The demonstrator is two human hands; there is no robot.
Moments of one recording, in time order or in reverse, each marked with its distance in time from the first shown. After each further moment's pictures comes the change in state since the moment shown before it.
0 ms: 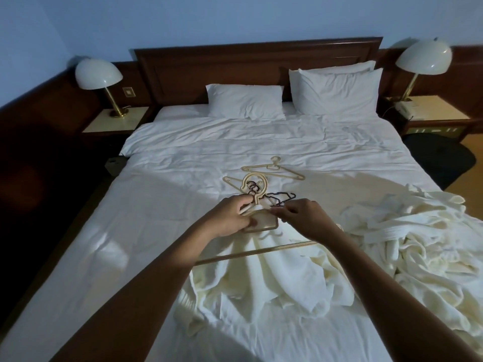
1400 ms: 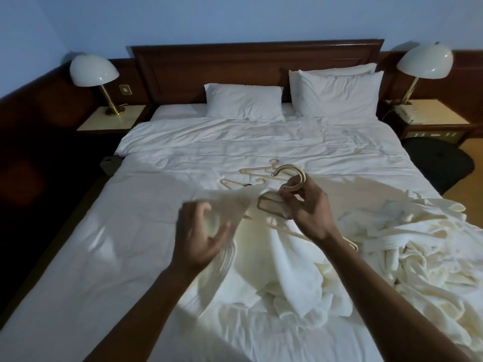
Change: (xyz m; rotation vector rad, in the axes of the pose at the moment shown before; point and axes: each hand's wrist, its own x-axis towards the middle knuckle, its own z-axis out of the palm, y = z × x) left_hand -0.044 -0.049 0.009 0.291 0.713 0.145; right_hand 0.005 -0.039 -0.021 0.557 0.354 -0.199
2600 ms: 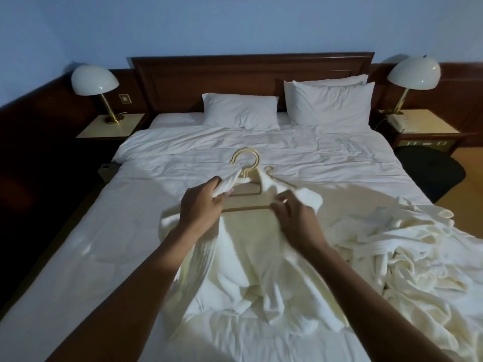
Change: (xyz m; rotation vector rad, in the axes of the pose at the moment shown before) left_hand 0.078 0.051 0.004 0.056 -0.095 -0.135; right_hand -0.012 0.014 -0.018 -0.405 -0.097 0.050
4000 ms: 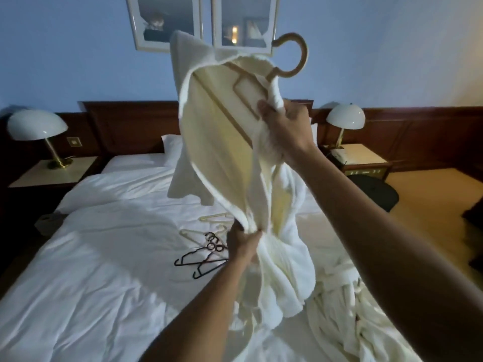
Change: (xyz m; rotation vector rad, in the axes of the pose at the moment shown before) left_hand 0.045 0.104 0.139 -0.677 -0.205 -0.405; right_hand 0.156 -0.146 -0.148 0.364 0.413 -0.116
